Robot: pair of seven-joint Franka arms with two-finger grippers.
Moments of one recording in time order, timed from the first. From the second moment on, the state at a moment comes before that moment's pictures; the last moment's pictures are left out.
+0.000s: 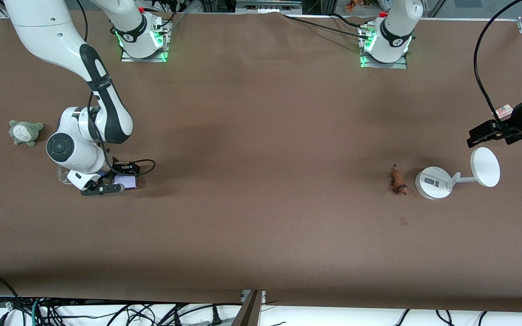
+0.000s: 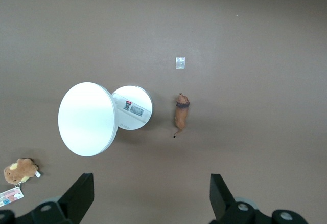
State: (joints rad) left arm -0.07 0.14 0.12 -1.53 -0.02 1.66 -0.07; right arm 0.20 0.53 -0.15 -1.98 0.09 2.44 -0.12
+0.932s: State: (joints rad) left arm -0.07 0.14 0.12 -1.53 -0.02 1.66 -0.07; right arm 0.21 0.45 -0.14 -1.86 0.09 2.20 -0.12
